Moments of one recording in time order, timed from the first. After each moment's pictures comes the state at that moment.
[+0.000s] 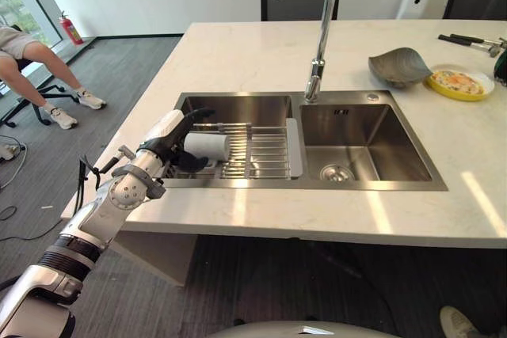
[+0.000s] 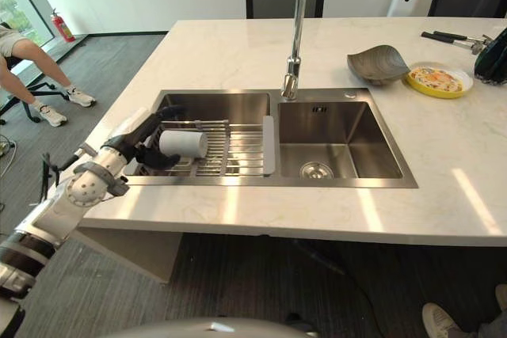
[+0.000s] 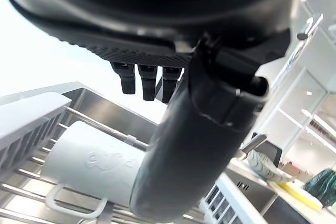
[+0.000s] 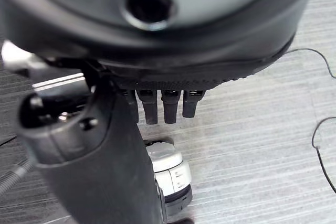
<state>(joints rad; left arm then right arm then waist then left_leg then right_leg) -0.34 0.88 -0.39 0.22 0.16 -0.14 0.03 0.22 -0.28 0.06 1.32 0.32 0.00 0.15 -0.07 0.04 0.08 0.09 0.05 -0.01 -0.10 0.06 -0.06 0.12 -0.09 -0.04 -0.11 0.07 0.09</state>
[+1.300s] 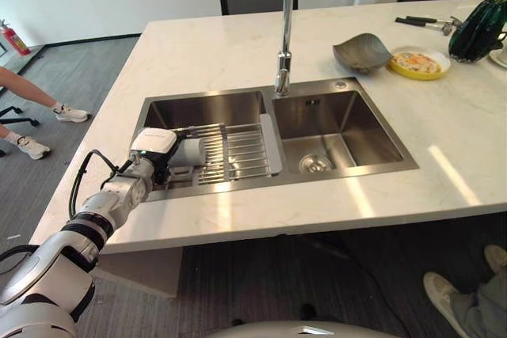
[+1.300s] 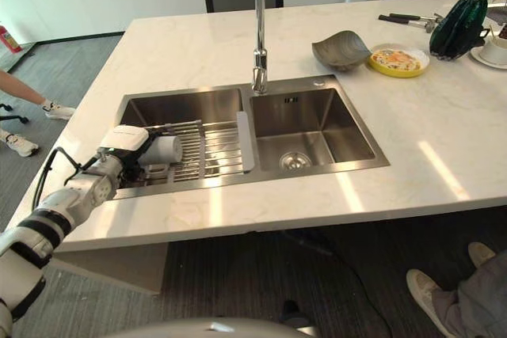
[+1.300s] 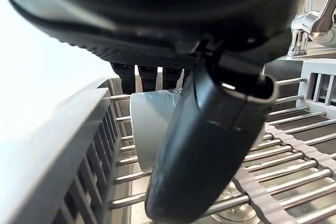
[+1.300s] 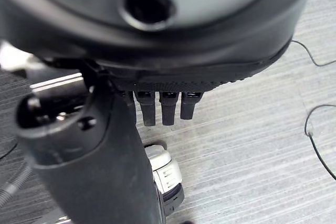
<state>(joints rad) -0.59 0.80 -0.66 0.77 0.61 -0.06 0.20 0.20 -0.27 0.11 1.29 0.32 -0.02 0.08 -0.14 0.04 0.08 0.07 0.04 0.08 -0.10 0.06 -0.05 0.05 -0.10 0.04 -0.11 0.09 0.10</state>
